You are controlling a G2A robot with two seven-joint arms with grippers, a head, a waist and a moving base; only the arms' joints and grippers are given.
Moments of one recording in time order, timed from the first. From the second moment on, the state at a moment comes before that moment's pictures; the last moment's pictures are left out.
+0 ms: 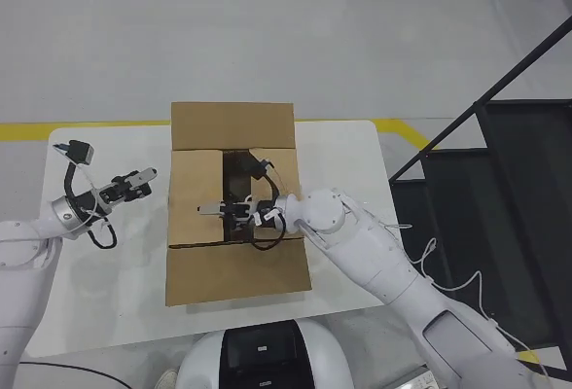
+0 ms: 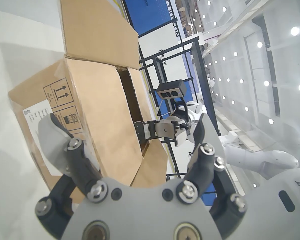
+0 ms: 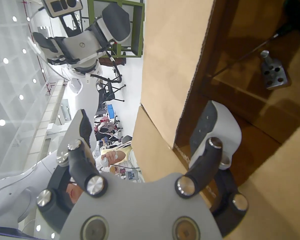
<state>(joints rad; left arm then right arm) 1.12 -0.93 -1.38 -1.33 -0.26 -0.46 -0.94 -0.90 -1.37 0.83 -1.30 0.09 0.00 0.77</state>
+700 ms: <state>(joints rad) 1.10 -0.94 -1.49 -1.32 -0.70 -0.51 -0.91 -0.69 -1.57 0.53 -1.06 0.31 -0.43 0.69</state>
